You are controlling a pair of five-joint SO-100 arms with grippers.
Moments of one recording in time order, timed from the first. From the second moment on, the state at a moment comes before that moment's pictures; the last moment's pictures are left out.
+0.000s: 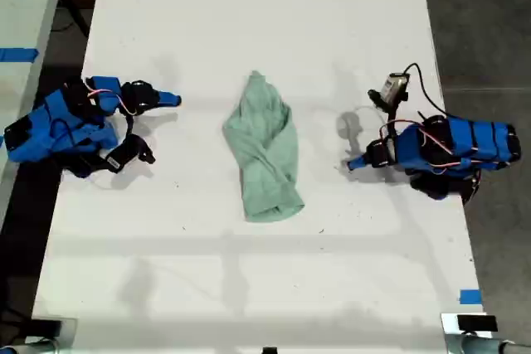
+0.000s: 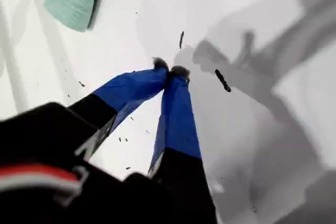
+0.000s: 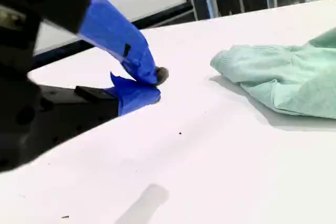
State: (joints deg) arm 0 -35.3 205.7 186.2 56.5 22.3; arm 1 3.7 200.2 174.7 76.4 -19.2
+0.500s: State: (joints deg) arm 0 -33.5 203.0 186.0 56.3 20.5; arm 1 3.7 199.7 174.7 76.8 -16.6
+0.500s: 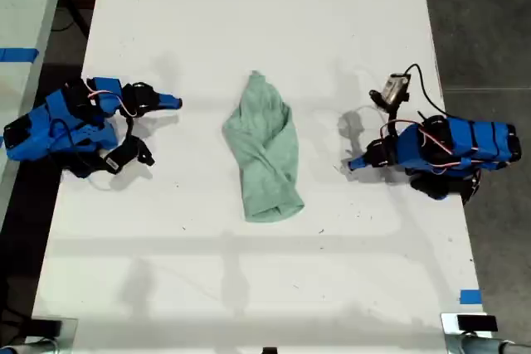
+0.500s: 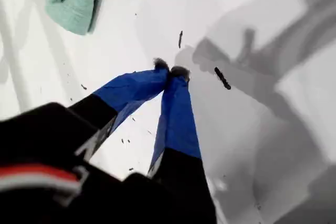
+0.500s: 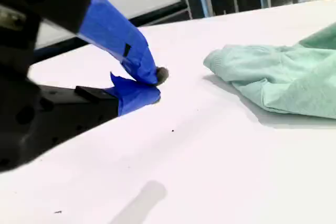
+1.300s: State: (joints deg) arm 0 2.0 88.5 82.9 65.6 0.4; arm 1 -9.7 92.7 86.4 81.7 -7.8
